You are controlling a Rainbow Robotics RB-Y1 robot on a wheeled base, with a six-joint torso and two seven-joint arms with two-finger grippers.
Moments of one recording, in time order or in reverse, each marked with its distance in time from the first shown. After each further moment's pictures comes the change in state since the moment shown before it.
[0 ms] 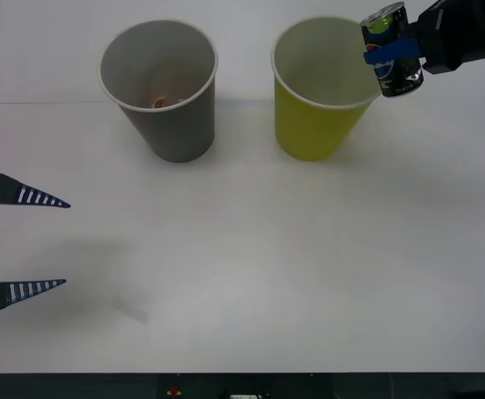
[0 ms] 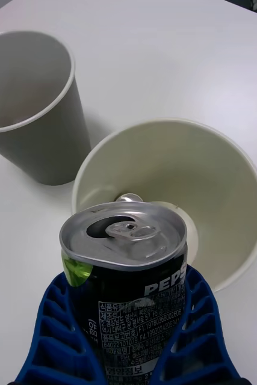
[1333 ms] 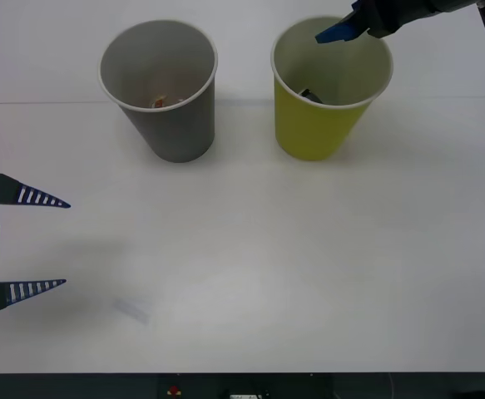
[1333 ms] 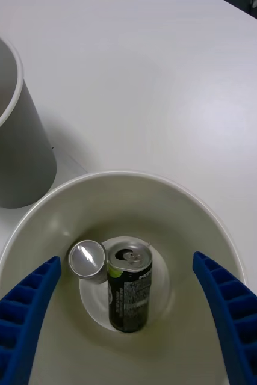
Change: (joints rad) right arm -0.307 0.173 0.156 0.473 0.182 0.072 0.225; left arm 0.000 0.000 0.000 0.000 0.000 0.000 0.000
